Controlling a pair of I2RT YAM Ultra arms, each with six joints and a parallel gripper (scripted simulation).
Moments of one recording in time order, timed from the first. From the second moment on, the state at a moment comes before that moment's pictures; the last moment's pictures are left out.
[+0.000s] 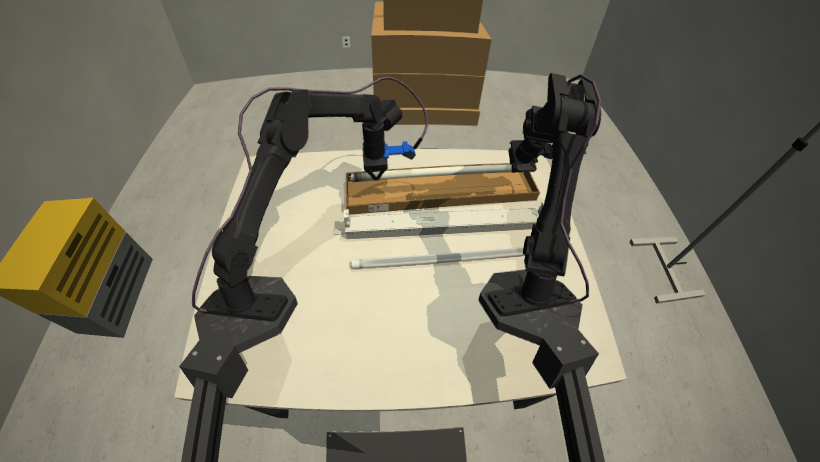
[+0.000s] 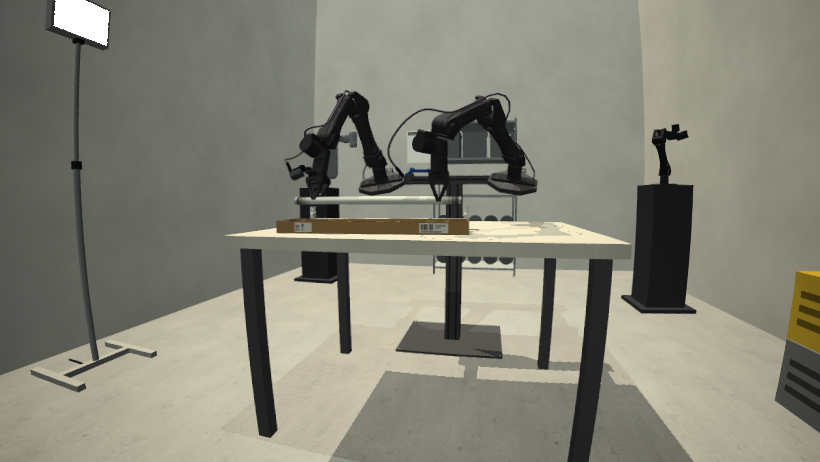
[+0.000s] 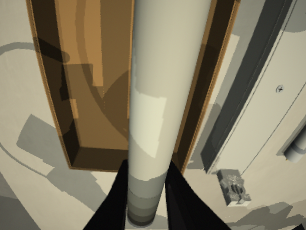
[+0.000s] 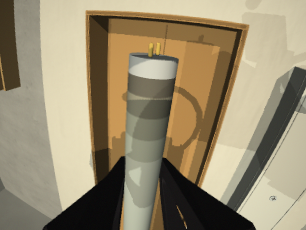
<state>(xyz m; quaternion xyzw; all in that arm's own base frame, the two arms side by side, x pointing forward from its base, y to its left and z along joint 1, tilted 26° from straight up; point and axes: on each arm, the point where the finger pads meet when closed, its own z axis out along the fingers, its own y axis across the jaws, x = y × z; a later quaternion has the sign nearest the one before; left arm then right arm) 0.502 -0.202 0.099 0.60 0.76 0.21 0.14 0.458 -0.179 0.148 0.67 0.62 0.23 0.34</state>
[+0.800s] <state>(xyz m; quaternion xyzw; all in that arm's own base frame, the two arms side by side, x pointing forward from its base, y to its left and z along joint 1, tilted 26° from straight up) 0.508 -0.202 0.104 0.60 0.76 0.21 0.14 0.465 -0.181 0.152 0.67 0.62 0.23 0.34</state>
